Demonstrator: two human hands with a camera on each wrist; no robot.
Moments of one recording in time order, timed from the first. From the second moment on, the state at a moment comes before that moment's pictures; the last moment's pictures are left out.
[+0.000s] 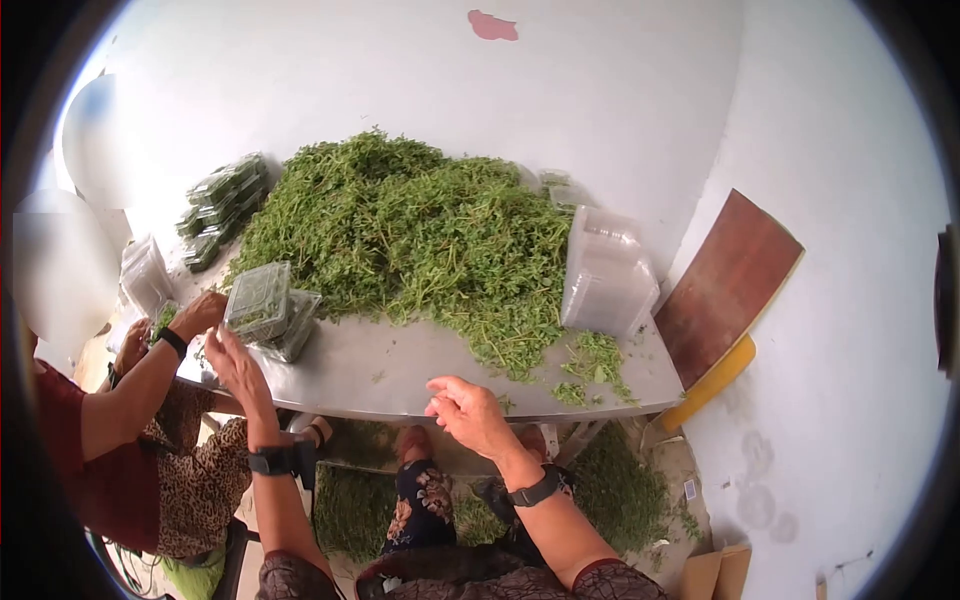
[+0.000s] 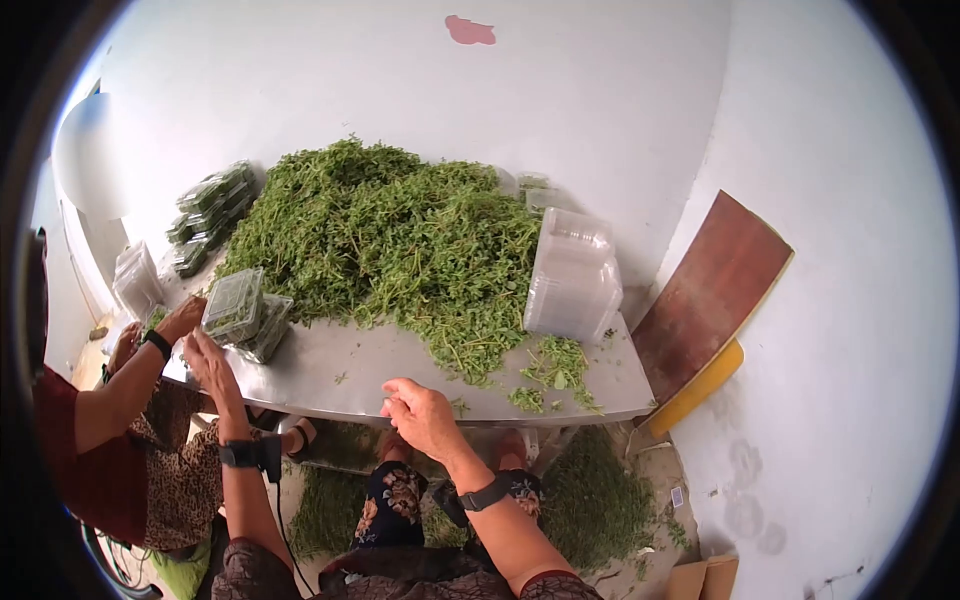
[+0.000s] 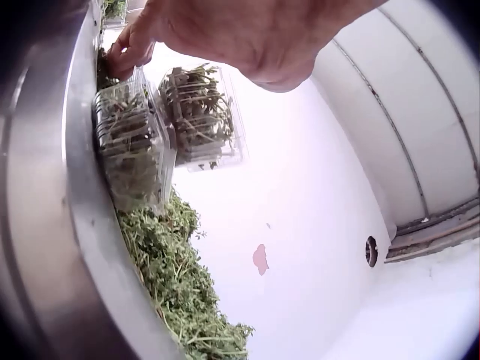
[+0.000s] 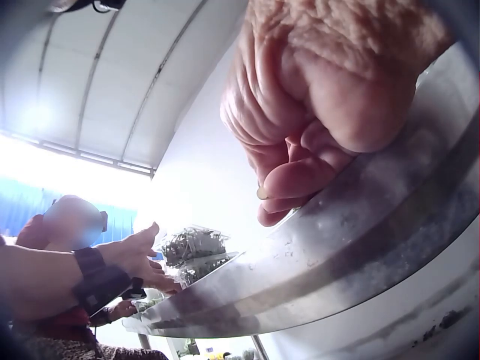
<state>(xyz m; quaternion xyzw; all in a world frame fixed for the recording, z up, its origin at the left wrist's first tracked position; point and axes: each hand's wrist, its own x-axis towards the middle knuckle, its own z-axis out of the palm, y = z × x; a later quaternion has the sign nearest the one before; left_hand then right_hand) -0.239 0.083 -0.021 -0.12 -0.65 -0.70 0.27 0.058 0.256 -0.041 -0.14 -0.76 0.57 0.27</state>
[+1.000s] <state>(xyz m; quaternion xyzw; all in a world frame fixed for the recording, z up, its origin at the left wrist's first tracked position) -0.102 0.158 -0.061 -0.43 -0.75 -0.44 0.24 0.145 0.412 0.074 -0.30 -0.87 -0.10 0.37</state>
